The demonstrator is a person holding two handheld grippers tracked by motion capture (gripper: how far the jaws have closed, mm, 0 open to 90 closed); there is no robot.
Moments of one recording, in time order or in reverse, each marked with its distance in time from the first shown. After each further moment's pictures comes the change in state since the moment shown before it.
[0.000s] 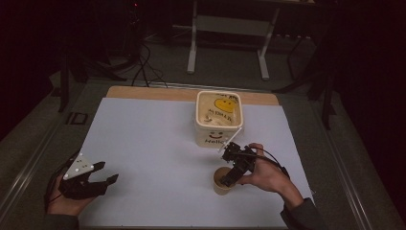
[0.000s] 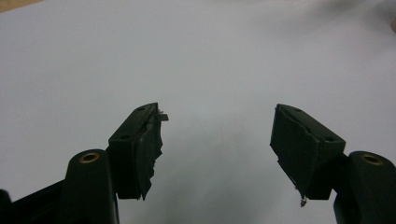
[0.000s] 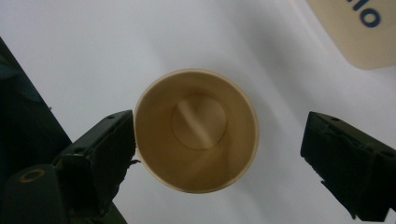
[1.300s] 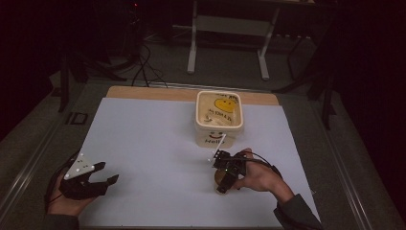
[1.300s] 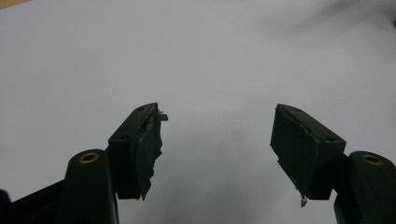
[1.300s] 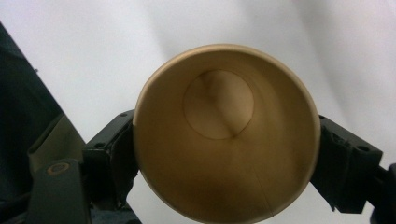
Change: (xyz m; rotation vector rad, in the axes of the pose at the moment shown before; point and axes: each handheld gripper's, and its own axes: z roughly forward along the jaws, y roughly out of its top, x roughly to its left) left arm 0.000 0.000 0.001 0.008 -0.005 0.002; right arm 0.008 0.009 0.032 0.196 0.037 -0.080
